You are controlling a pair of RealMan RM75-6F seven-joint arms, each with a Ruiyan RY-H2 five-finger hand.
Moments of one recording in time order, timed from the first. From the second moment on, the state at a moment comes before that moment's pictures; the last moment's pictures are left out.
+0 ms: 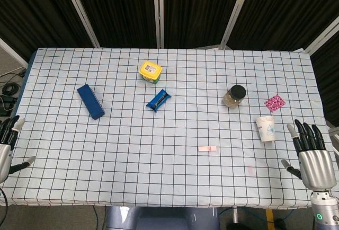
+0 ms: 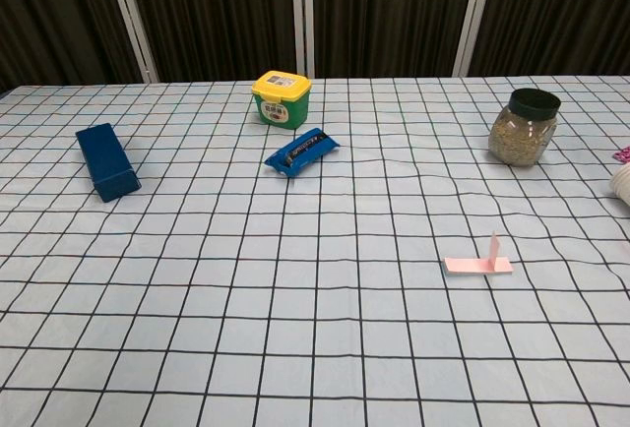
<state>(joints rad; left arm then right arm) -0.08 -1.15 -0.05 -1.54 1.55 1.56 0.01 0.07 -1.21 0.08 -1.50 -1.63 1.63 -0.12</state>
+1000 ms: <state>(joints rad) -0.12 -1.21 -0.08 -1.52 1.45 1.47 0.11 0.59 -1.41 0.01 -1.10 -2.02 1.28 0.06</state>
